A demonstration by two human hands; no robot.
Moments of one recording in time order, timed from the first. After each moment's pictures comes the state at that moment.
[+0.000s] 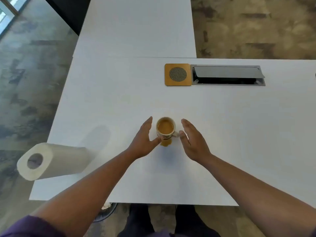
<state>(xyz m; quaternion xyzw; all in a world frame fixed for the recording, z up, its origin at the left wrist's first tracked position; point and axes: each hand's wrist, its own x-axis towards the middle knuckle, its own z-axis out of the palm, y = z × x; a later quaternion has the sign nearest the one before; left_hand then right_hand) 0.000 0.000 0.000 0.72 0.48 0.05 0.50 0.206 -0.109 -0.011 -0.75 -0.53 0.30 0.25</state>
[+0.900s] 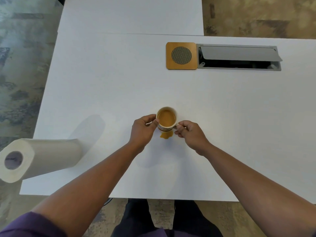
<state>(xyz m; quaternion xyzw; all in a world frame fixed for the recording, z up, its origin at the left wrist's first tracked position) 0.021 0.010 -0.037 0.53 0.58 0.17 0.59 0.205 -0.082 -0.052 -0.73 -0.28 0.53 0.34</state>
